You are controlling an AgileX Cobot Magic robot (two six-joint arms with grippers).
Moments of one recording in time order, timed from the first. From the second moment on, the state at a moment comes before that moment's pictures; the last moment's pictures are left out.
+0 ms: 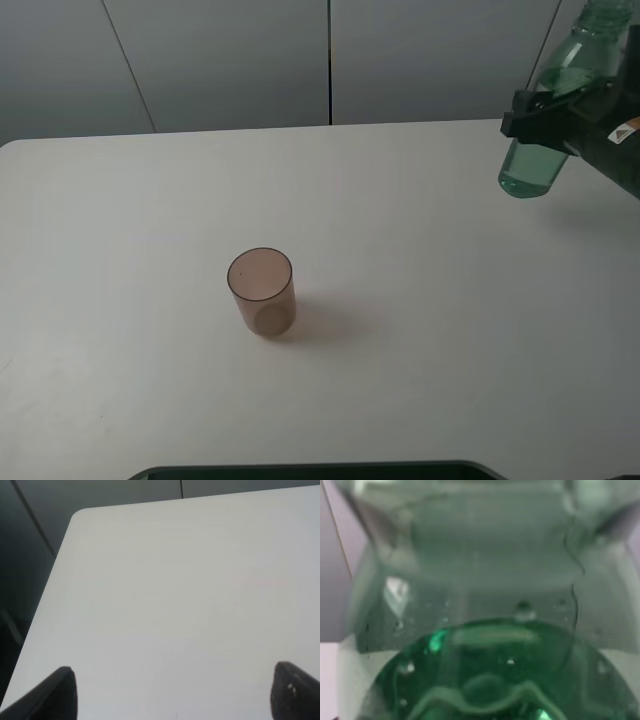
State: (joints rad) left arm -0.13 0.00 -0.51 0.15 1.08 -0.02; right arm 0.13 1.59 -0.46 0.10 -0.83 -0.05
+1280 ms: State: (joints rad) left arm -0.13 0.00 -0.51 0.15 1.08 -0.02; right arm 0.92 1.43 -0.38 0.72 -0.65 -0.95
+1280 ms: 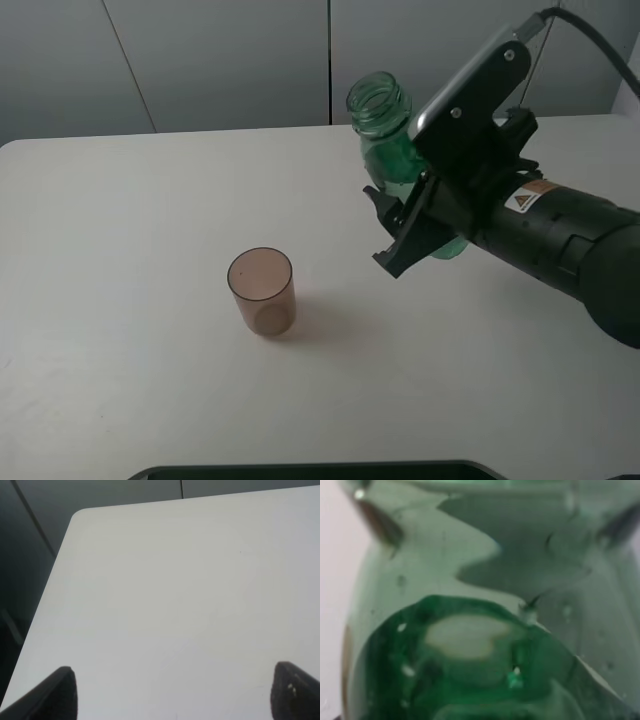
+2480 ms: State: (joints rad) left arm -0.13 0.00 -0.51 0.15 1.08 -0.02; right arm 0.93 1.62 -0.50 0.83 -0.70 -1.55
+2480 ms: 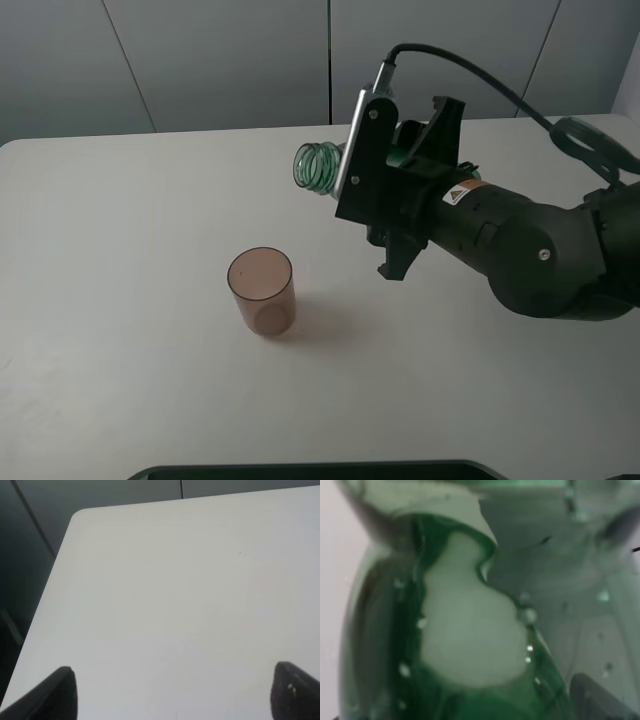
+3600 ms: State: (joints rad) left arm -0.13 0.00 -0.51 0.15 1.08 -0.02; right arm 1.03 1.63 -0.51 0.89 -0.72 -1.77
